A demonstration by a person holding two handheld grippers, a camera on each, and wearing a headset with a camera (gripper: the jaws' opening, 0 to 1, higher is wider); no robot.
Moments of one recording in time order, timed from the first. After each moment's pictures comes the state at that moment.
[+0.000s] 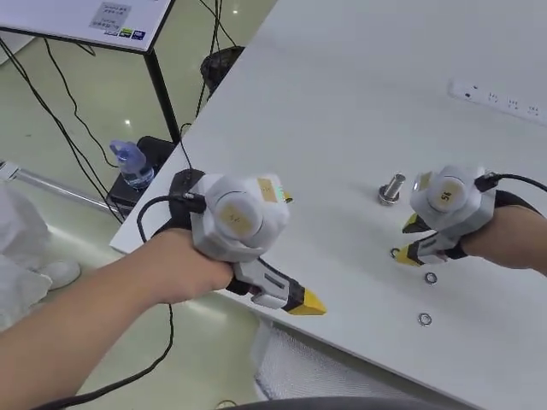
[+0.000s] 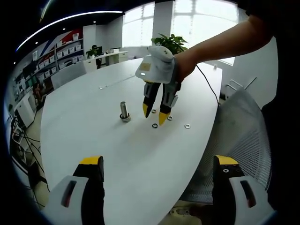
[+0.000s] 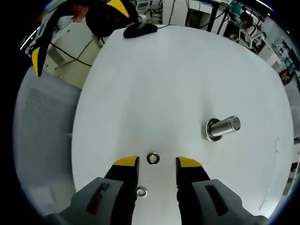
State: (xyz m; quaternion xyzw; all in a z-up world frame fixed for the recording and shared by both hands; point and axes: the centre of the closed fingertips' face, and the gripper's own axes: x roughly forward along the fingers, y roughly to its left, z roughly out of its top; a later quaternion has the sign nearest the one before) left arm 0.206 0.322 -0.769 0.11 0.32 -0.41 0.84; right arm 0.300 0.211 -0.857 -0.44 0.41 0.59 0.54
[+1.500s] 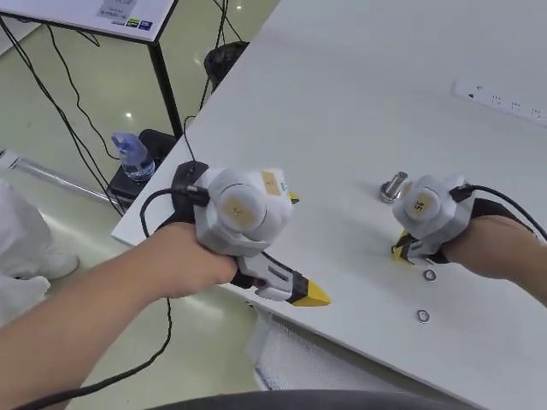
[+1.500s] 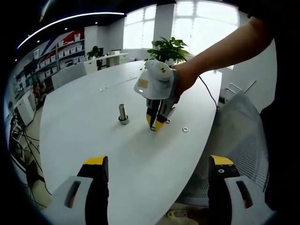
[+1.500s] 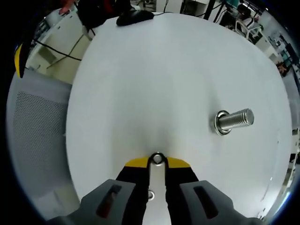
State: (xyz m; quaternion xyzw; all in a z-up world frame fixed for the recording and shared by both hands) left arm 0.204 0.318 -0.762 0.10 0.31 -0.41 0.85; right arm 0.297 0.210 -0.871 -0.45 0.44 0.55 0.55
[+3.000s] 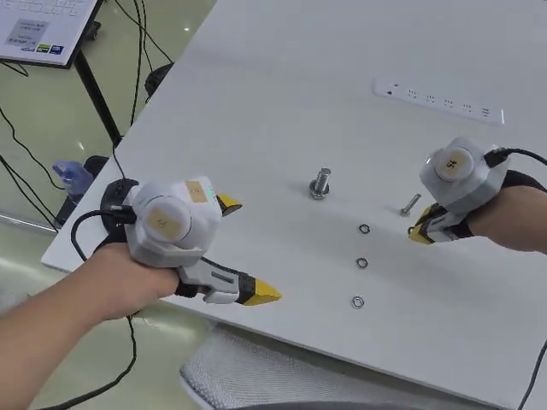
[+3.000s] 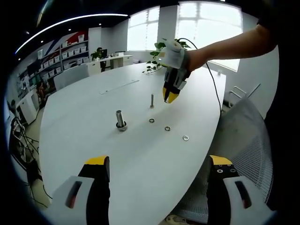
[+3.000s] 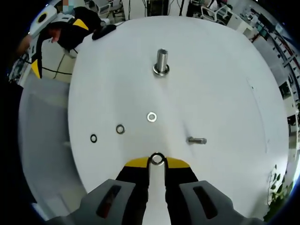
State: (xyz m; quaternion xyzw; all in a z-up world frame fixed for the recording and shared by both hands) left arm 0.210 0.286 -0.756 0.10 0.30 -0.40 0.86; right arm 0.342 0.083 -0.817 -0.39 0.48 0.48 0.62
